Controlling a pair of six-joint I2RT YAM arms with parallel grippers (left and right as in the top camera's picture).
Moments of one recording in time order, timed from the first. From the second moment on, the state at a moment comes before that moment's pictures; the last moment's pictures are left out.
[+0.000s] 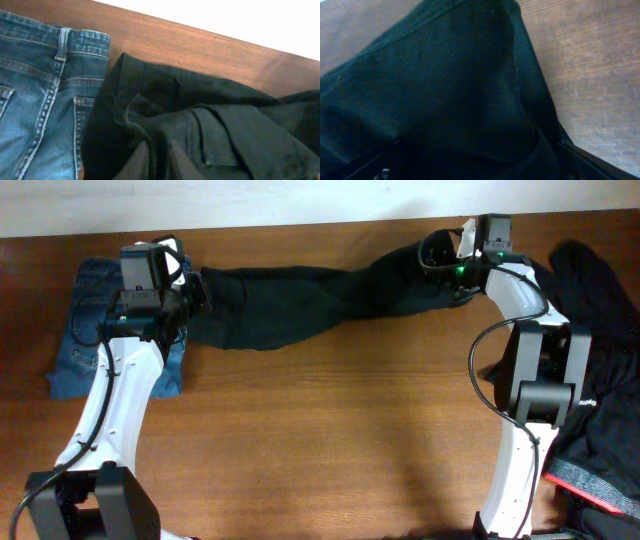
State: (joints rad) left arm 0.00 1.67 1.35 -0.42 0.10 -0.25; right arm -0.12 2.38 1.88 -0.51 -0.25 0.15
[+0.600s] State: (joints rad) left arm 0.00 1.67 1.35 -0.53 0.10 -0.25; right arm -0.14 2.35 1.86 -0.86 -0.05 0.18
